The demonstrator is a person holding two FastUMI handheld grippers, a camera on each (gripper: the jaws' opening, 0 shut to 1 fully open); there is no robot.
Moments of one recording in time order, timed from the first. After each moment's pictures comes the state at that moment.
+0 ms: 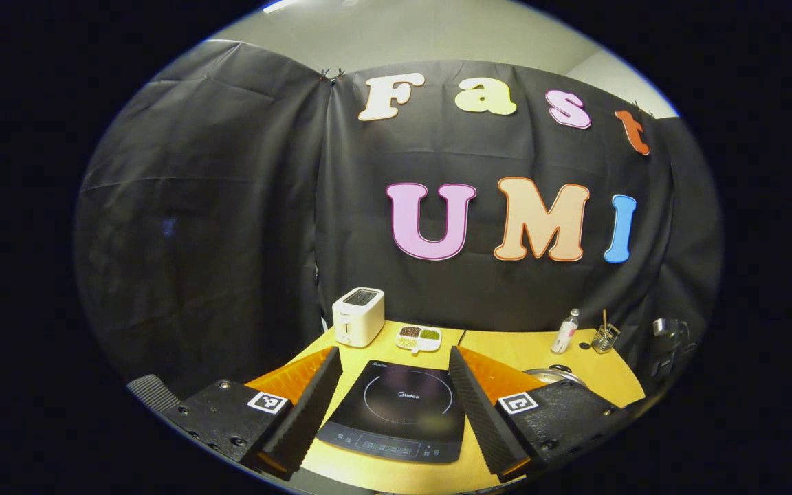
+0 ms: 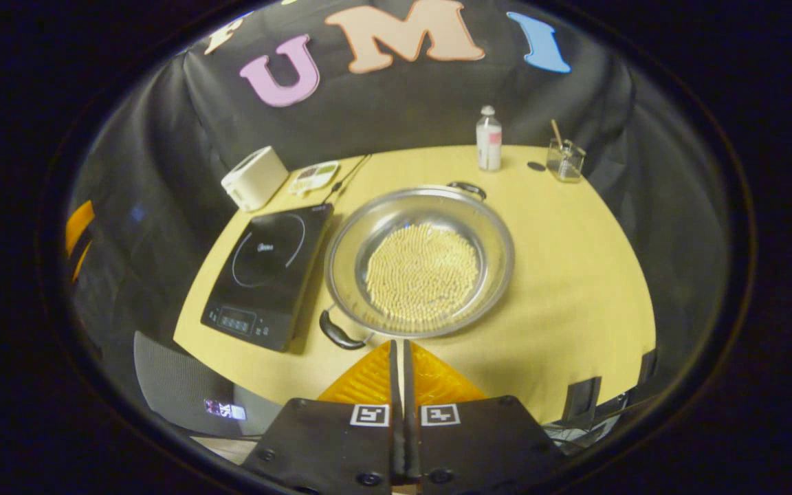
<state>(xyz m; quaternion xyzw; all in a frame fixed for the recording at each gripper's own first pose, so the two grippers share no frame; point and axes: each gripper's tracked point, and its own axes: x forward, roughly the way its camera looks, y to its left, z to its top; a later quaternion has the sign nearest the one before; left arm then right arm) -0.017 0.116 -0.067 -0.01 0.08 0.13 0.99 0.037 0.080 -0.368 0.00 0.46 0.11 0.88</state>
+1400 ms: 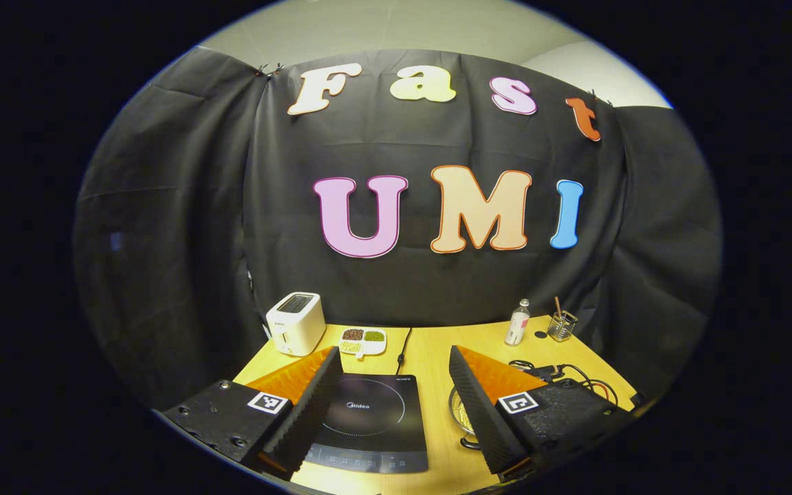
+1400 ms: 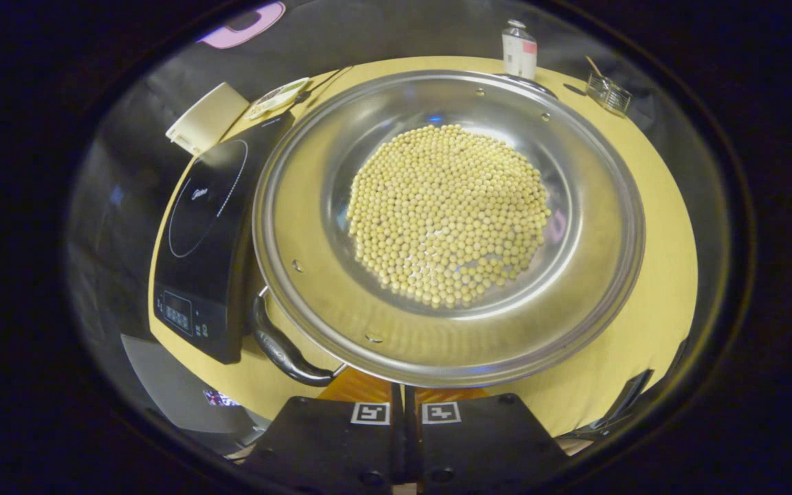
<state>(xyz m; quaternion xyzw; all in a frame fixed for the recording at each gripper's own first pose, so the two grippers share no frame) 0.036 0.047 -0.068 0.01 0.10 0.01 1.00 0.074 0.123 -0.484 0.00 0.60 0.08 0.80</state>
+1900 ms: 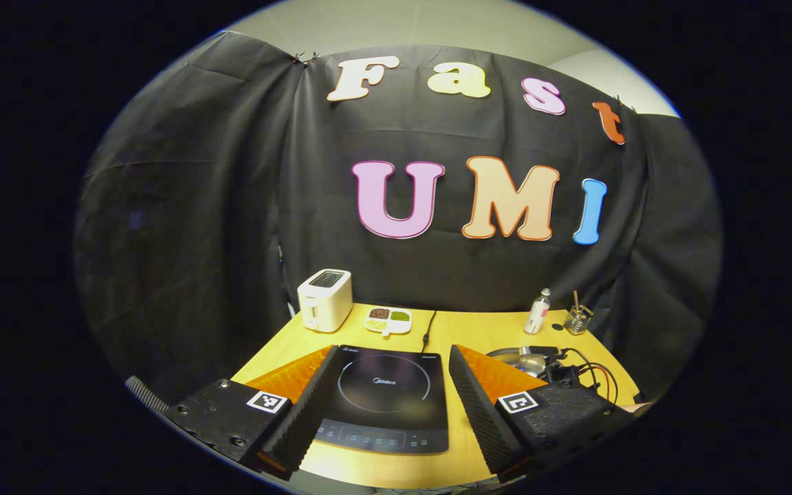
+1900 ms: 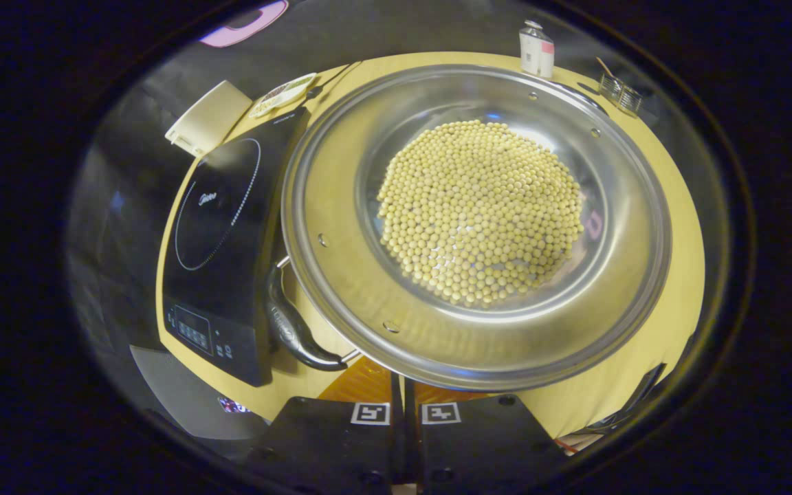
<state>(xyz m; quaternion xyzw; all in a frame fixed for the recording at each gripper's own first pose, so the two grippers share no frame) -0.014 0.108 -0.100 -0.01 0.11 0.07 0.99 0.084 0.163 -0.486 0.02 0.60 0.08 0.79</state>
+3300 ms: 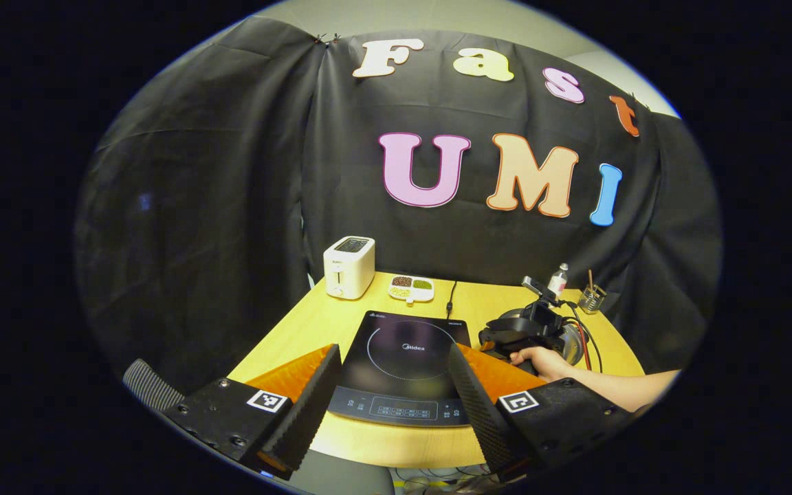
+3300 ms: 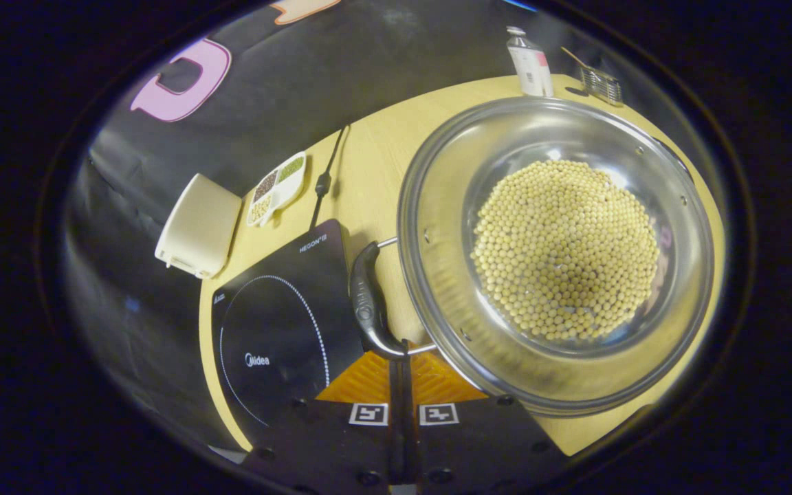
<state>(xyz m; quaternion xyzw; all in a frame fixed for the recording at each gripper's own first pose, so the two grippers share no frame) -0.050 0.138 -0.143 -0.03 0.16 0.07 0.98 0.220 0.268 -0.476 0.17 0.50 0.01 0.85</state>
